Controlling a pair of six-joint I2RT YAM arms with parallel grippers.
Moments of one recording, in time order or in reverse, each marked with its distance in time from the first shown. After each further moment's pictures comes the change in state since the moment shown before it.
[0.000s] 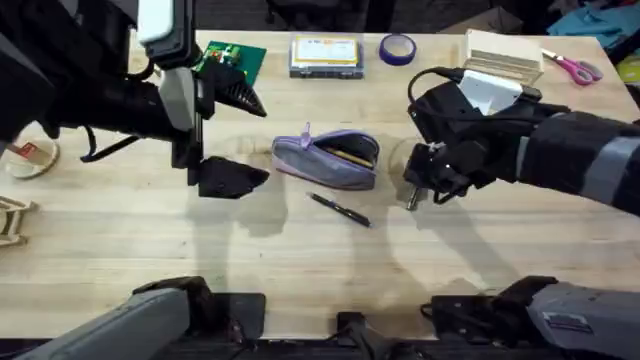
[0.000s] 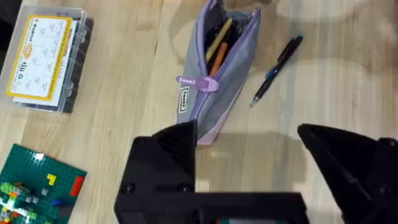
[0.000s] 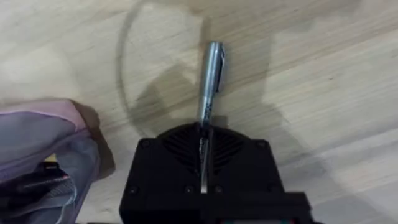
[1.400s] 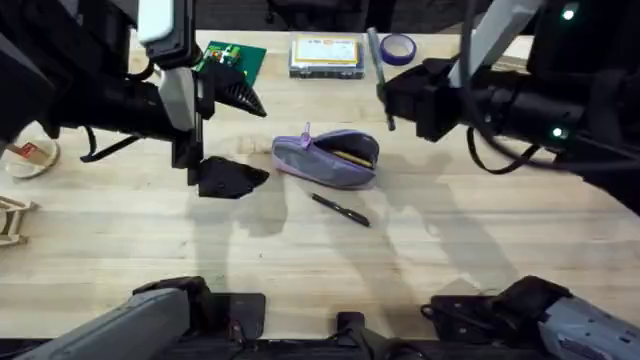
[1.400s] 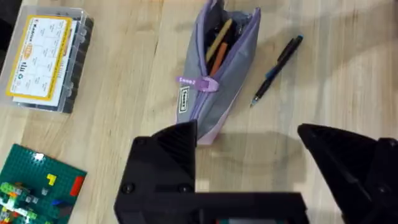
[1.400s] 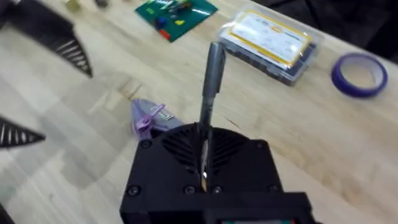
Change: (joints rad) left arm 0.000 0.000 0.000 0.000 0.000 0.000; right arm 0.032 -0.397 0.120 0.344 -0.407 -0.886
